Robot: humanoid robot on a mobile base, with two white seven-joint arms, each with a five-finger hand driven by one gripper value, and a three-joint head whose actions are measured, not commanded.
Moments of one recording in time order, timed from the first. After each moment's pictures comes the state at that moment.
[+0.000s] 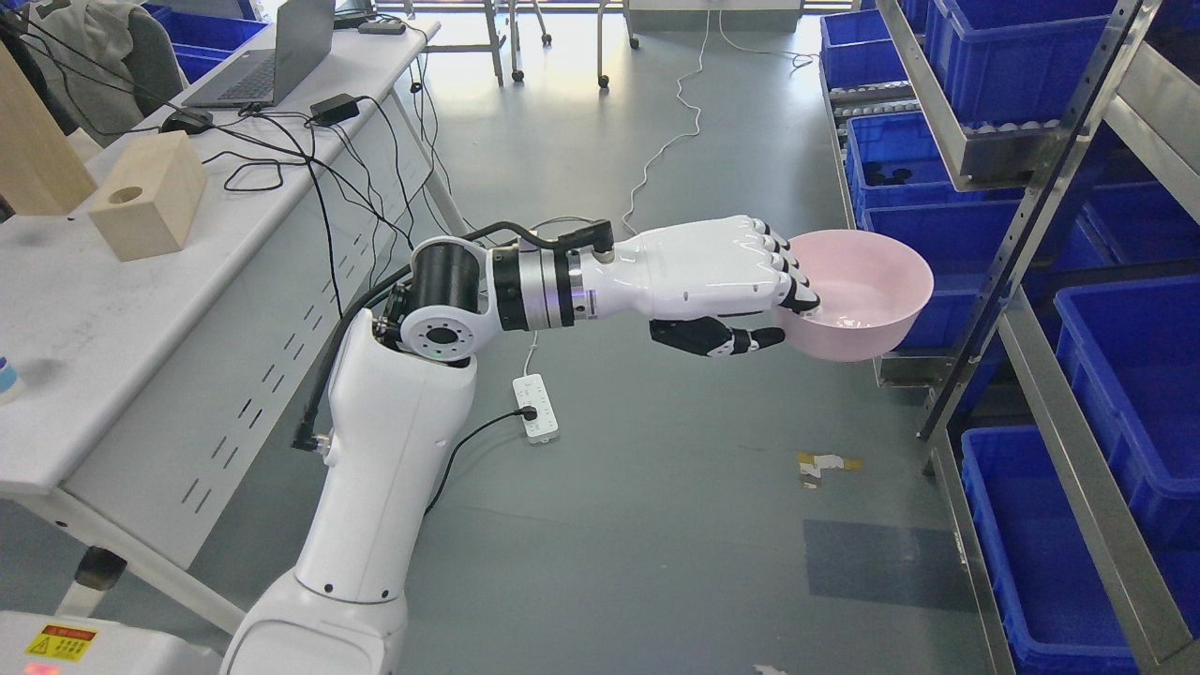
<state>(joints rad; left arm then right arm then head) -0.66 0.00 -0.25 -1.55 -0.46 -0.78 -0.99 0.00 0.00 0.05 0.00 0.05 -0.08 -0.02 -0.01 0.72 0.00</state>
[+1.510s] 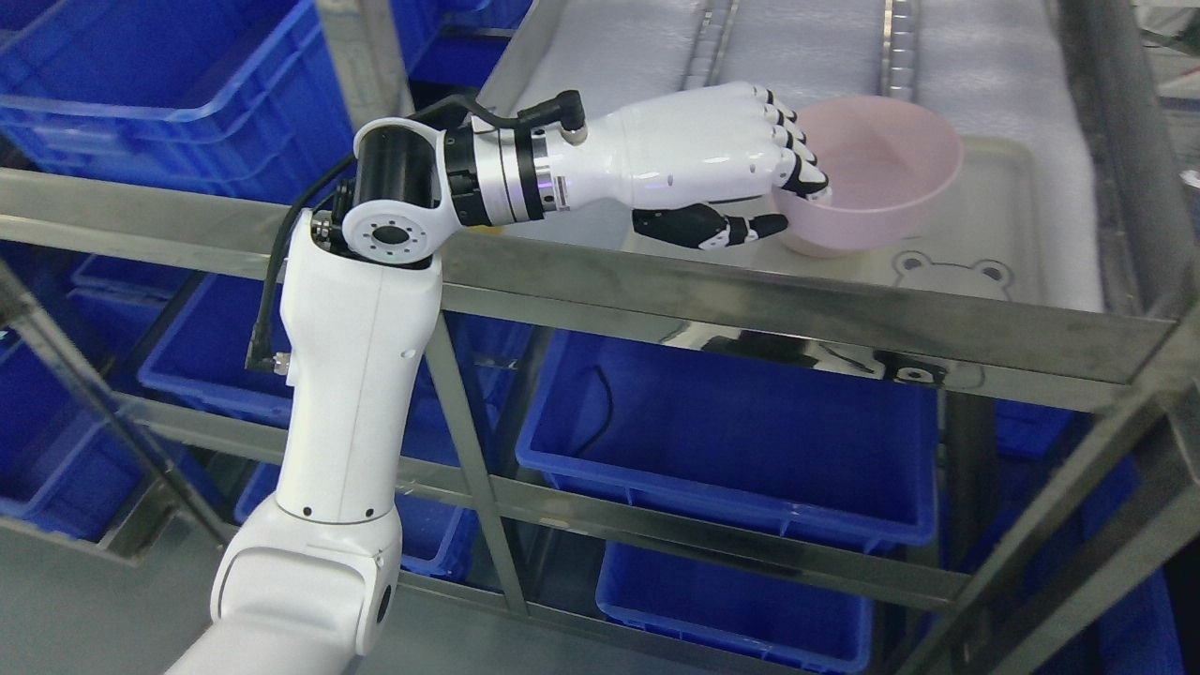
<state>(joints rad) -0.86 0.00 -0.15 -1.54 -0.45 -0.78 -1.08 0.00 0.00 0.05 0.00 0.05 -0.08 -0.03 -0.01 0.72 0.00</state>
